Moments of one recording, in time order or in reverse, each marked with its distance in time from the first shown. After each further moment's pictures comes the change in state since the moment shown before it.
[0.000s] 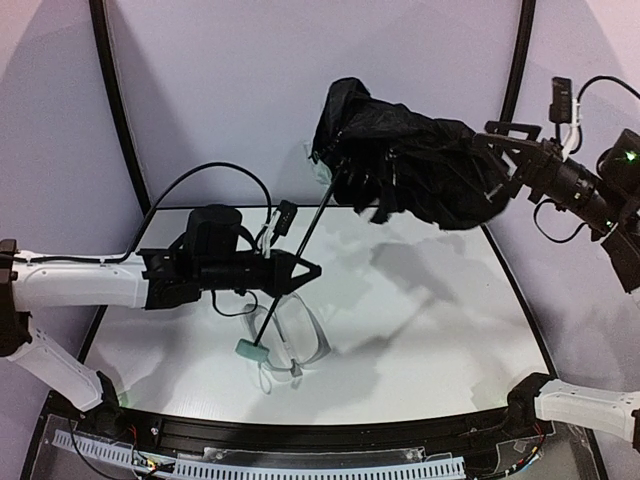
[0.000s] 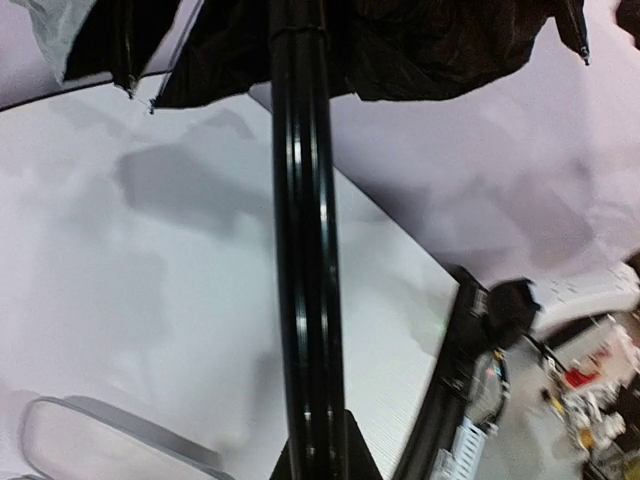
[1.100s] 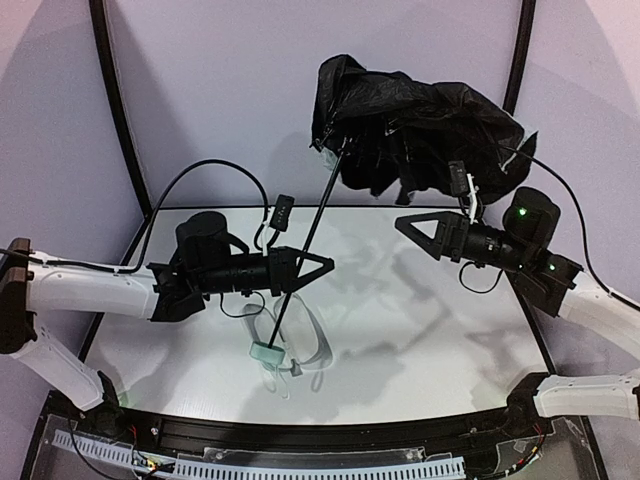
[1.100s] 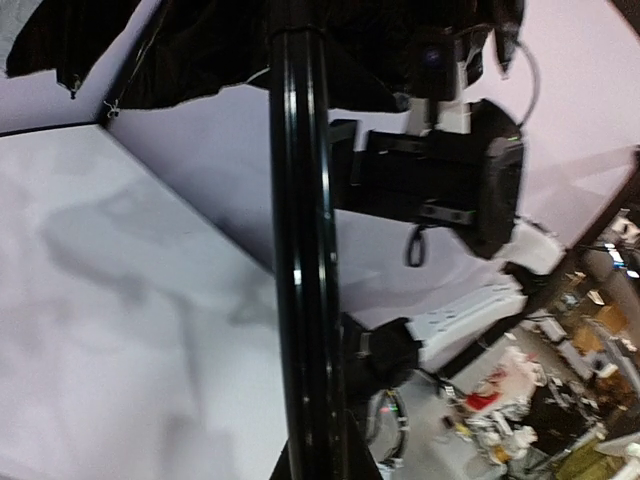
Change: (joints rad) left arm 0.009 0.045 -0.098 0.451 0.201 -0.168; right arm 0.119 0.126 -0.478 0.414 -0.129 0.380
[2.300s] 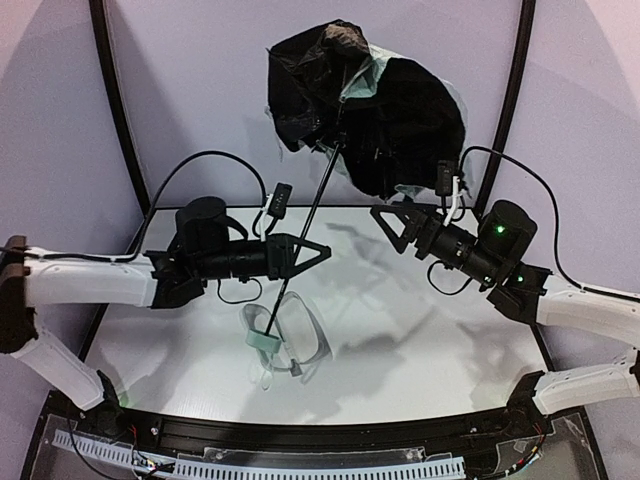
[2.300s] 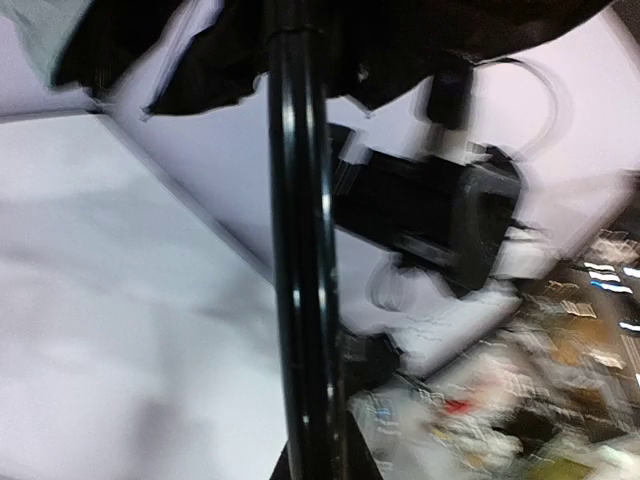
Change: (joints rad) left arm 0.057 0.016 0.057 -0.051 0.085 -0.062; right arm 0.170 0.142 -0.055 0.323 0.394 -0.095
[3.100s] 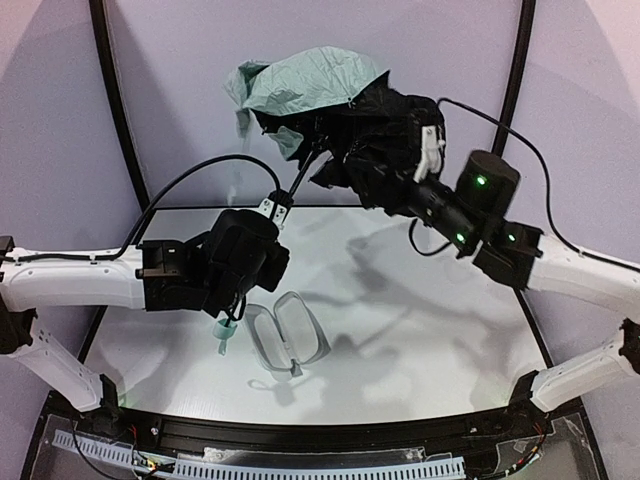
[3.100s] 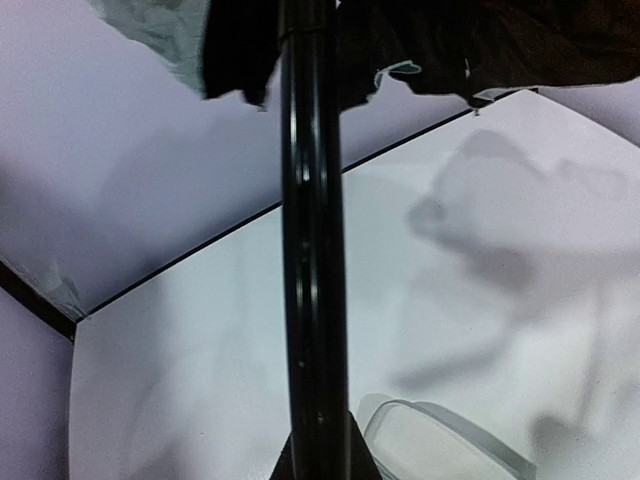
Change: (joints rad) left arm -0.278 -0.026 0.263 -0.811 -1.371 0.596; right arm 0.152 0.149 0.356 -0.204 0.416 -0.394
